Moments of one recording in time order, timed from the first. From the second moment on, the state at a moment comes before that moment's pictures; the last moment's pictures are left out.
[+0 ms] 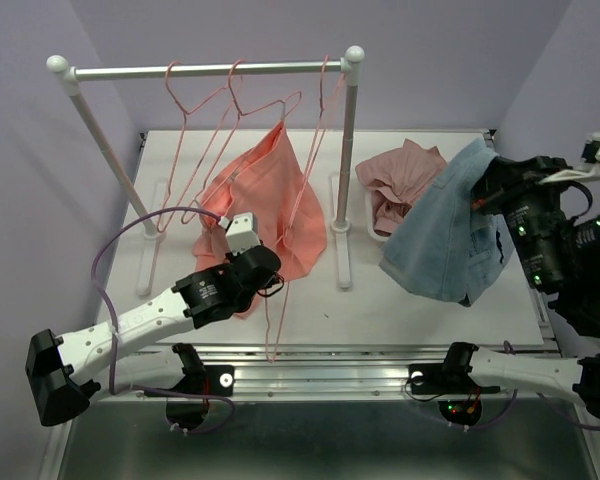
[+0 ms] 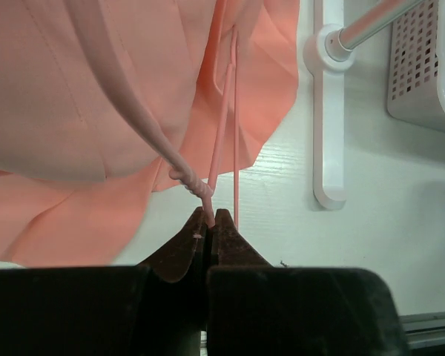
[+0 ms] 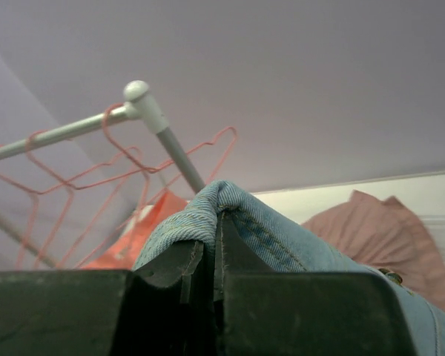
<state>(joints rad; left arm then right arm) -1.01 0.98 0.80 -0.58 -0.65 -0.93 1.06 0.81 1.53 -0.35 0.81 0.16</state>
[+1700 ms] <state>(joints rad) -1.03 0.95 0.96 -0.53 -0.57 -0.66 0.03 1.47 0.94 -0.11 0.45 0.34</state>
